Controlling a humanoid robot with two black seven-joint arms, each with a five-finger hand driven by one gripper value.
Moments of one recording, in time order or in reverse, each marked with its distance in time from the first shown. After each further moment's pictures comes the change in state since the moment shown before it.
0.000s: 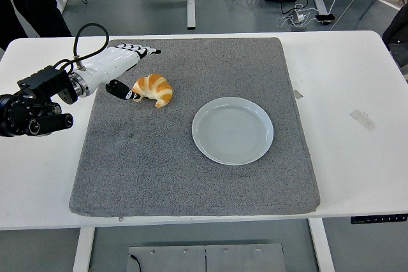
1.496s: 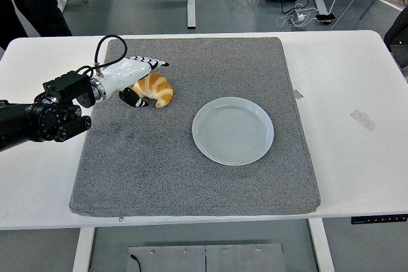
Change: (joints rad) left arm 0.111 -0.151 -0.018 0.282 0.002 -0.184 0.023; right arm -0.001 0.000 0.000 0.000 0.000 0.000 0.000
